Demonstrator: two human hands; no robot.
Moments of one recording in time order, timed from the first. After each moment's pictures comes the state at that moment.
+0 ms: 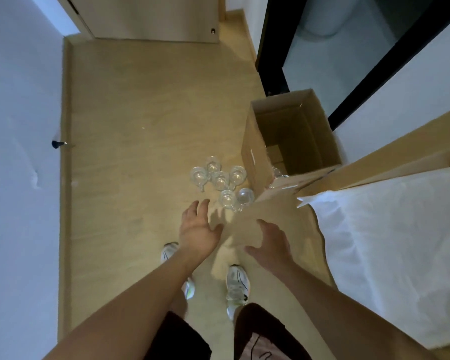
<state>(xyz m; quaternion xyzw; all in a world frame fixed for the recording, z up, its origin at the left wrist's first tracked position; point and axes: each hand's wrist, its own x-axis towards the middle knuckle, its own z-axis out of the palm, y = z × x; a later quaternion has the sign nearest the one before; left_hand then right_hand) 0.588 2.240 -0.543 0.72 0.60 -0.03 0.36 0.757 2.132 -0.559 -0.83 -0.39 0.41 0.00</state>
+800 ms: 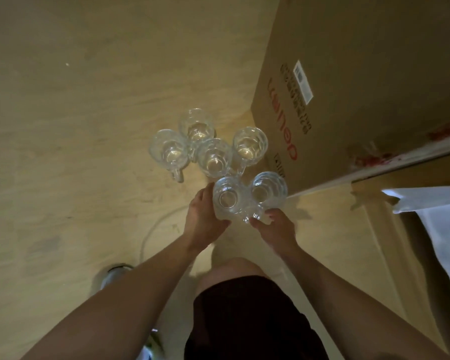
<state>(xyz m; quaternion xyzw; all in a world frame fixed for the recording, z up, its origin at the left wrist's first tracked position) 0.646 2.336 -1.052 0.74 0.53 0.08 0.40 0.803 2.232 -1.076 -0.86 -0.15 0.45 0.20</state>
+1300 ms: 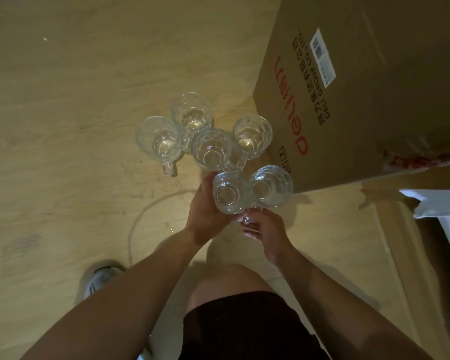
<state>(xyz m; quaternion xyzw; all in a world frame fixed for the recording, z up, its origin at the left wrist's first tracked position) 0.663 2.344 -1.086 0.65 0.53 0.14 0.53 0.794 2.242 -1.105 -0.69 0.01 0.59 0.42</state>
